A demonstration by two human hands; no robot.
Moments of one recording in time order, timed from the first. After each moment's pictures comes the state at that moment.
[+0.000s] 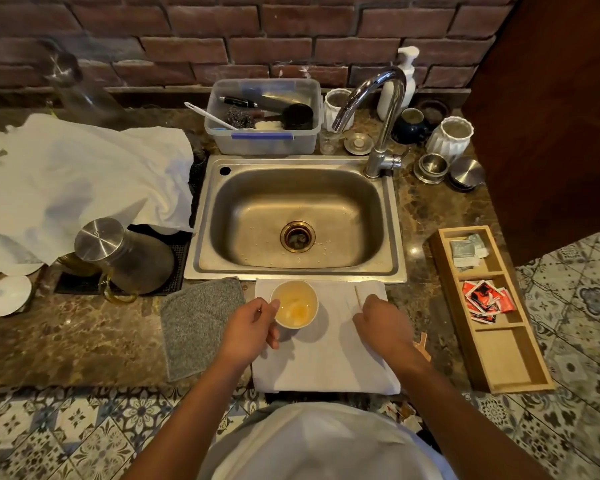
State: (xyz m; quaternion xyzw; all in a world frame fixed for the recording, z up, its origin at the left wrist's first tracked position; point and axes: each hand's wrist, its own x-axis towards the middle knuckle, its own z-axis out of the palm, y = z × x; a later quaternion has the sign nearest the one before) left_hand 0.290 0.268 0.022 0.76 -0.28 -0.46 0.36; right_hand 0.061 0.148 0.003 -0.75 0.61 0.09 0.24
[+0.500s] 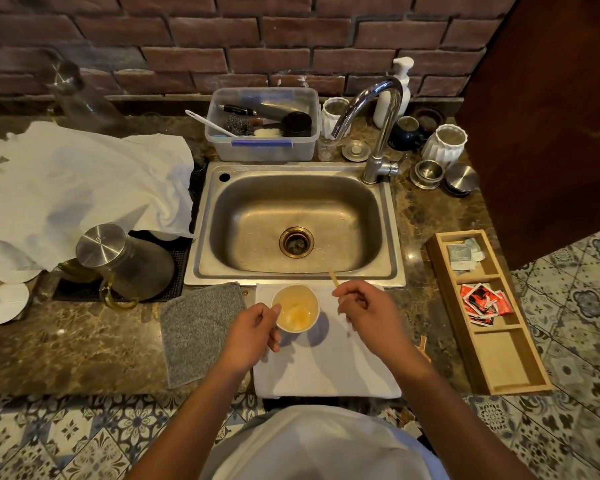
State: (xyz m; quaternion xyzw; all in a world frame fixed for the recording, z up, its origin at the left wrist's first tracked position) left_hand 0.292 0.270 0.024 0.74 -0.27 -0.49 0.38; right_hand 0.086 0.165 0.073 -0.61 0.54 -0.21 0.55
